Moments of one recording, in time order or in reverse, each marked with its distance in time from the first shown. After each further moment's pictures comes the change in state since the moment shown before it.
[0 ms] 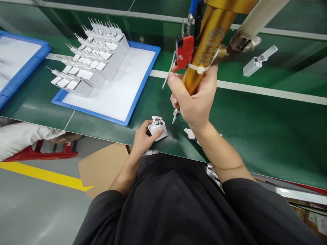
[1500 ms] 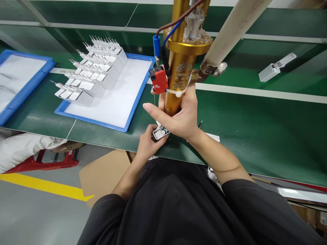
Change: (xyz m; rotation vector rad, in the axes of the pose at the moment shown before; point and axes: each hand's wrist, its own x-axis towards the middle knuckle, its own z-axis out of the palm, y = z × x) left_hand -0.003 0.018 0.012 0.093 0.026 0.195; right_hand -0.018 -0.017 0.004 -0.067 -0.139 -0.012
